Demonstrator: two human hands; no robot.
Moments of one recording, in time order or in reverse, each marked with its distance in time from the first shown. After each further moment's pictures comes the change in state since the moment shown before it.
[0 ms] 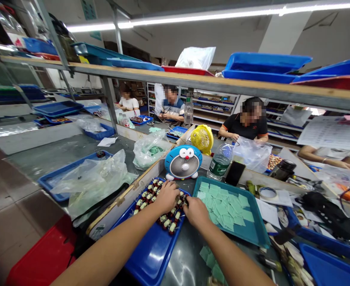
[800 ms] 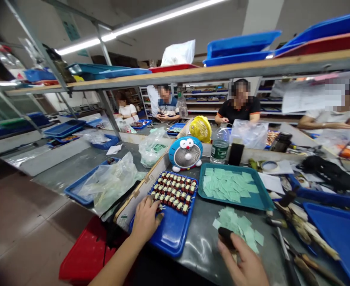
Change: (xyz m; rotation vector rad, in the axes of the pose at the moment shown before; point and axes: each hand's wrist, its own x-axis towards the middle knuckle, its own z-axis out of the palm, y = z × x) left_hand -0.162 0.002 -0.057 0.081 0.066 -0.379; right_hand -0.235 0.003 -0.016 0.697 0.355 0.166
